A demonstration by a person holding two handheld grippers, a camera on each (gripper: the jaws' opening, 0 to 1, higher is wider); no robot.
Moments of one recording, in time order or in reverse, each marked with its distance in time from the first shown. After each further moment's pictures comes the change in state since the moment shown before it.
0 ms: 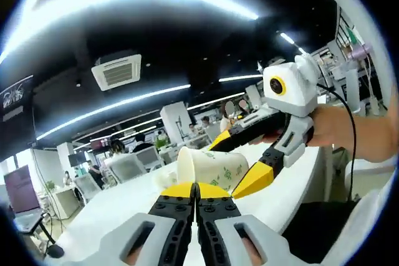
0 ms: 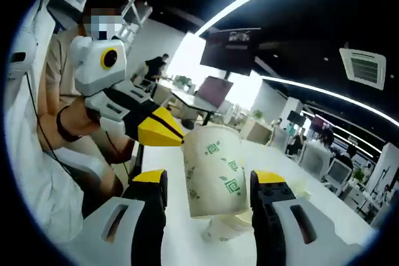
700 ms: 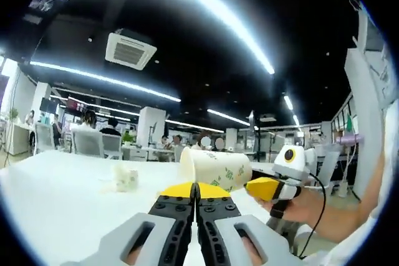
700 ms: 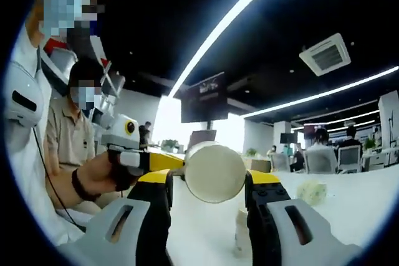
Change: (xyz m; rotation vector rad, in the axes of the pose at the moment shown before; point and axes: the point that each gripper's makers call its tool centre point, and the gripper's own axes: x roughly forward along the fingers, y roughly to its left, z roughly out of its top) left arm -0.001 -0.002 0.010 -0.456 -0.158 -0.166; right arm -0.047 -0.005 0.010 0.321 -0.440 -0.132
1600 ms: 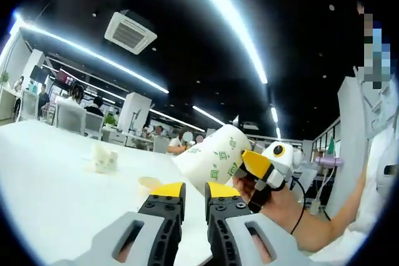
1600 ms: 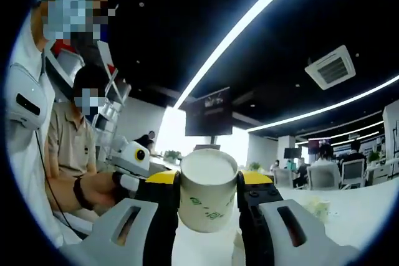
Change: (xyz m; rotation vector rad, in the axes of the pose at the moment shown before) left arm 0.004 -0.002 -0.024 -0.235 0.025 -0.149; right arm 0.009 0.005 0.030 -0.040 -0.104 0.036
